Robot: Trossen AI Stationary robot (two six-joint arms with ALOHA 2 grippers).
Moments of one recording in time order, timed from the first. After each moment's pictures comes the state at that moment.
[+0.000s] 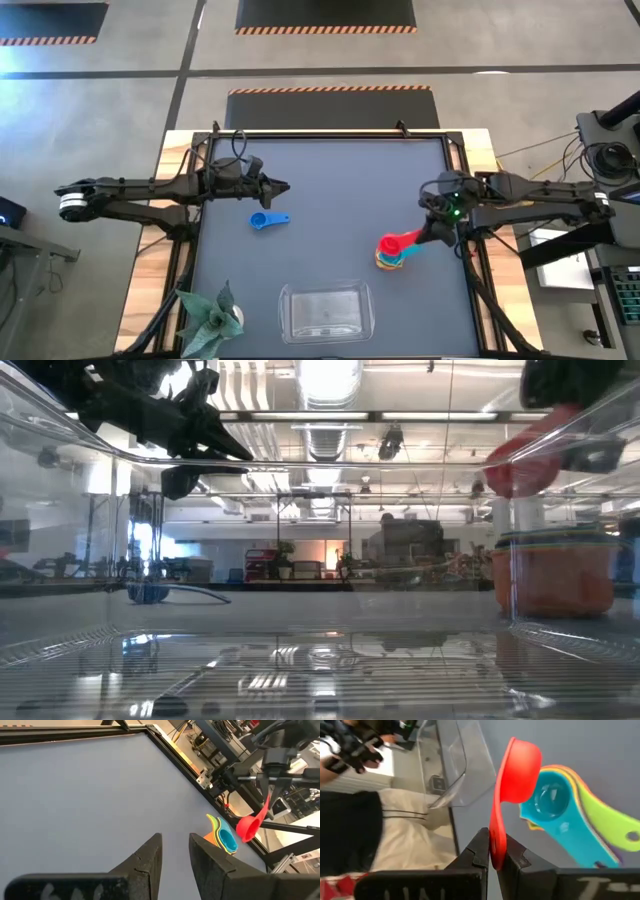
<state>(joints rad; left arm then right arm) 0.26 0.99 0.53 0.12 0.02 -0.69 -0.09 0.68 0.64 -0.70 -0.62 0.69</state>
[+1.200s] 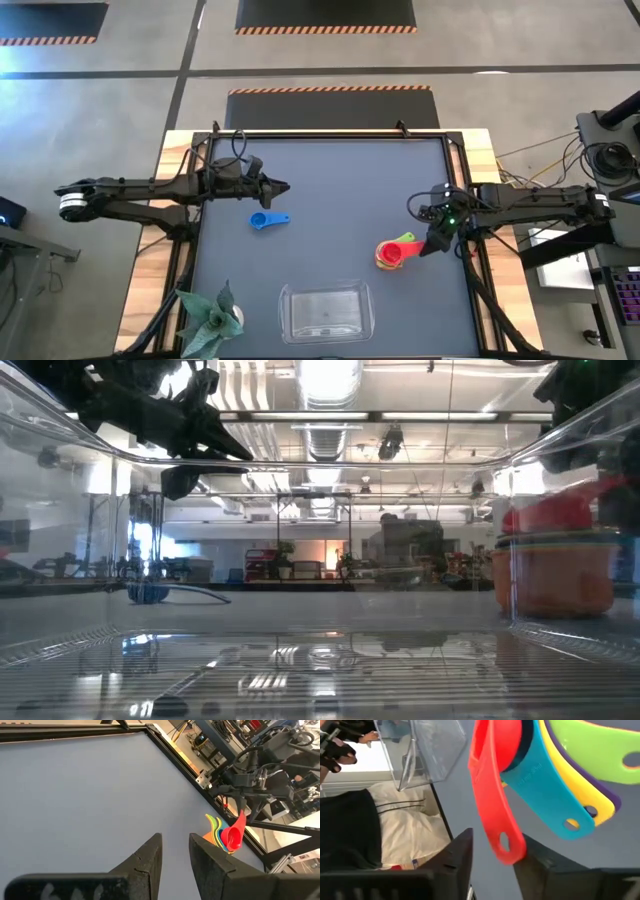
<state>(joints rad) 0.26 0.99 0.53 0.12 0.03 -0.71 -0.09 0.64 0.42 -0.65 -0.71 0.83</state>
